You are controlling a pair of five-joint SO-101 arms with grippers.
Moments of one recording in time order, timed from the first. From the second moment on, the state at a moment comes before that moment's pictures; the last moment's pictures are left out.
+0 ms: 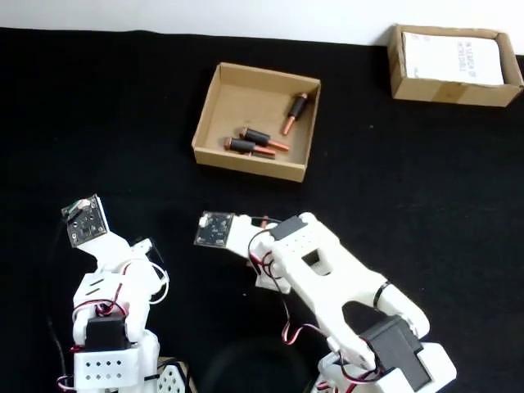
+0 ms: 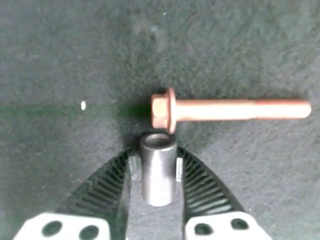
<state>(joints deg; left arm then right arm) -10.2 -102.7 96.1 54.9 21.9 -38.2 -8.1 47.4 50.5 46.7</state>
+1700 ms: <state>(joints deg) -0.3 -73.2 69.5 67.3 5.1 21.7 -102.7 95.7 38.7 7.4</state>
